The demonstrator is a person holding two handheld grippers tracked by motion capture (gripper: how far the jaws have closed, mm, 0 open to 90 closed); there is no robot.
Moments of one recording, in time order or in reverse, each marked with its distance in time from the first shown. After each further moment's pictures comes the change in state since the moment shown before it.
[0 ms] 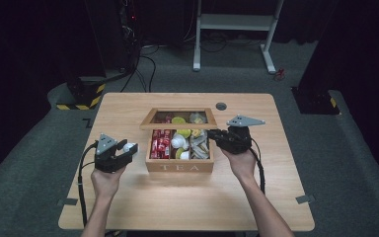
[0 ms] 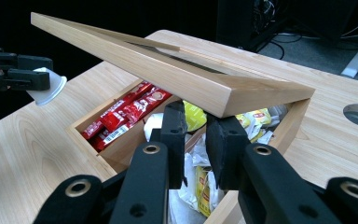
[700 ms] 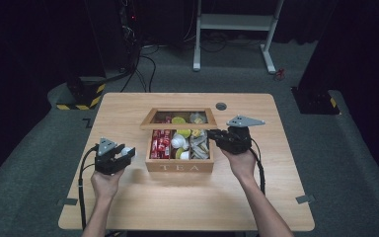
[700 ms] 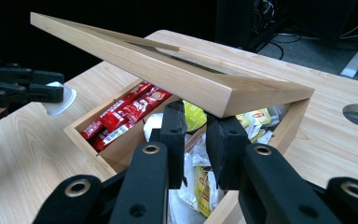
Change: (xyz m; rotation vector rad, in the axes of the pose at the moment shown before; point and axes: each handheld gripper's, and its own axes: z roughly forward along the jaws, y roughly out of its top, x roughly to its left) left arm 0.012 -0.023 0.016 0.065 0.040 -0.027; right arm 0.000 0.000 0.000 -0.003 -0.003 -0.001
